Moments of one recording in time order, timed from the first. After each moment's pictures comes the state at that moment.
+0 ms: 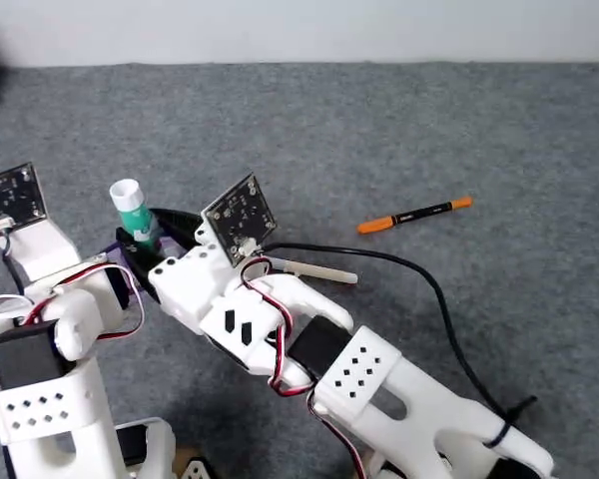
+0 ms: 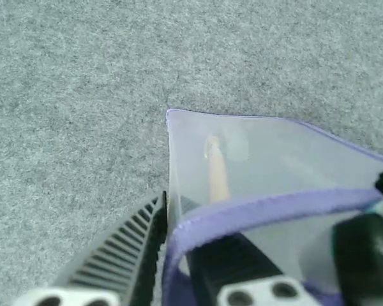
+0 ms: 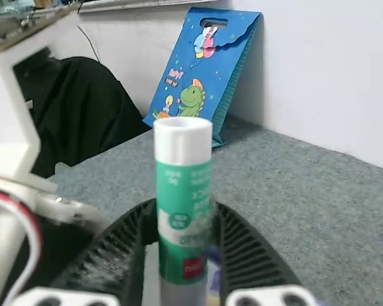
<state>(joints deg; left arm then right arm) -17.1 -53.0 31.7 89.6 14.7 -55.0 -32.4 39.3 10.7 -11.1</state>
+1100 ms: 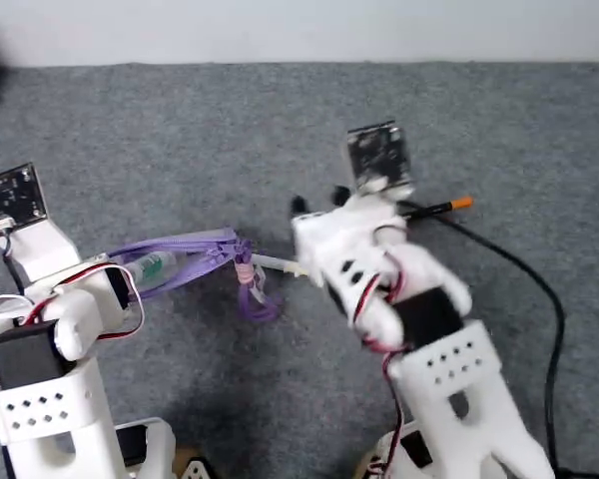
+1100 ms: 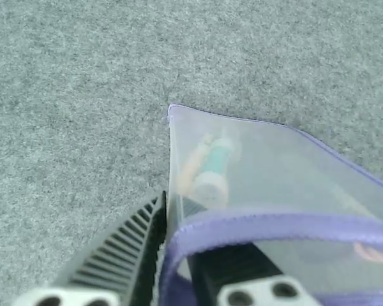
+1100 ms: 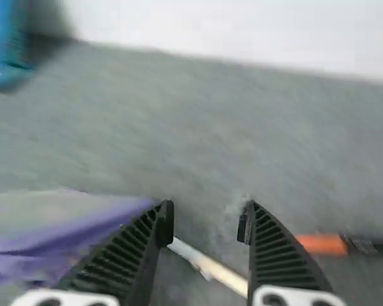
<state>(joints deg) -17.1 -53.0 31.7 89.6 14.9 -24.7 -41.6 31.6 54.2 -10.0</state>
